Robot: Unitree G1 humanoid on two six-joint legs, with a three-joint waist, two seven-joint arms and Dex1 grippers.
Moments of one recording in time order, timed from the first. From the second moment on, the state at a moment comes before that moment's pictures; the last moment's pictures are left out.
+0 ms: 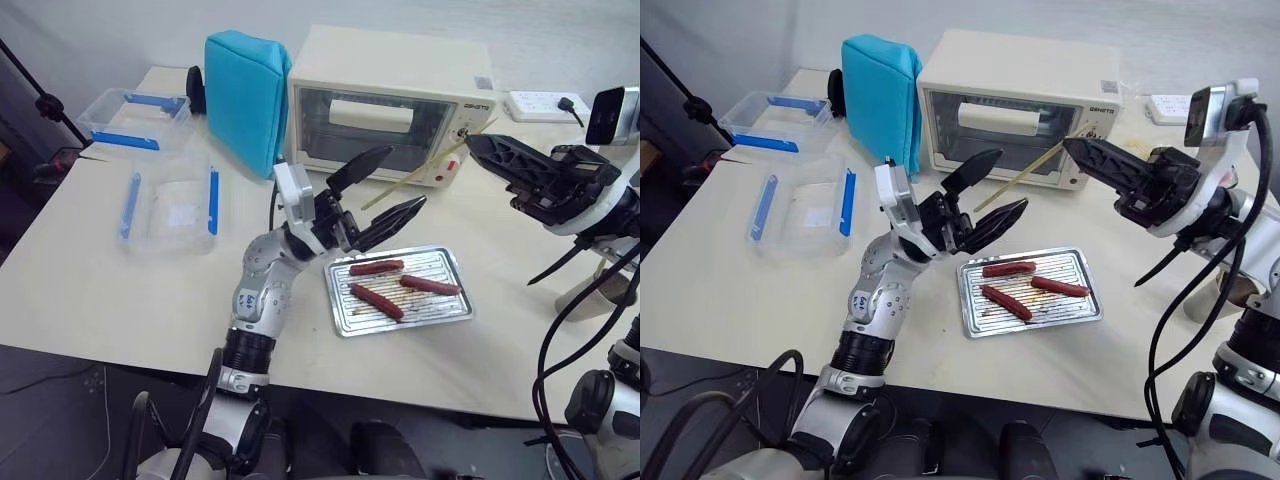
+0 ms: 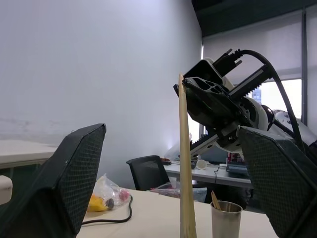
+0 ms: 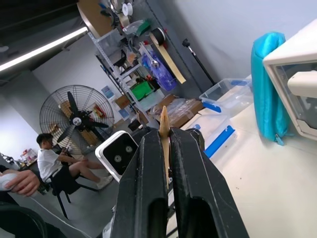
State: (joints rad) left arm -0.69 -0.08 -0.04 0.16 -0.50 -0.05 -0.87; right arm -0.70 -0.68 -0.53 -0.08 1.50 1.21 0.52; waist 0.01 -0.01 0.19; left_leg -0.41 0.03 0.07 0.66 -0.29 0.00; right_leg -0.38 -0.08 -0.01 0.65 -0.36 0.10
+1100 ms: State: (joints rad) left arm -0.59 0.16 0.05 0.03 -0.54 0.07 -0.84; right arm -0.24 -0.95 -0.35 -0.27 1.11 0.87 0.82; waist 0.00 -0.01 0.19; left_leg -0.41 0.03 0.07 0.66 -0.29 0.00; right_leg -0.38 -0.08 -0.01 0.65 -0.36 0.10
